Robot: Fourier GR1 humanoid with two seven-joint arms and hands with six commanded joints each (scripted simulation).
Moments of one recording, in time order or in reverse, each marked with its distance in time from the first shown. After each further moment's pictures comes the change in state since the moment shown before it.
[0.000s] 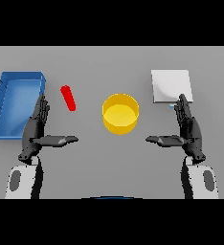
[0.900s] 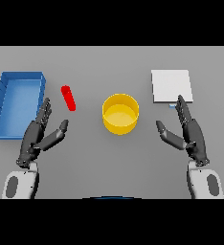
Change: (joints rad) left arm 0.064 0.065 -0.089 -0.115 -0.099 -0.033 0.062; right arm 0.049 -0.079 0.068 -0.082 0.107 0.026 -0.058
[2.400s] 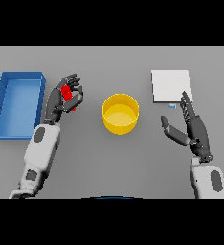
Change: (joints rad) left arm -0.597 -0.063 0.199 0.827 -0.035 0.151 -0.283; right arm -0.040 -0.022 -0.031 0.031 -0.005 -0.001 0.024
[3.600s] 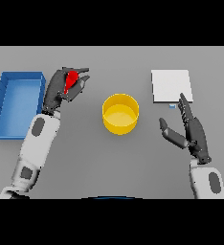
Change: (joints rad) left arm -0.031 0.081 -0.171 -0.241 -0.140 0.005 0.161; right arm 0.018 0.001 0.020 -0.006 0.031 -0.001 -0.038
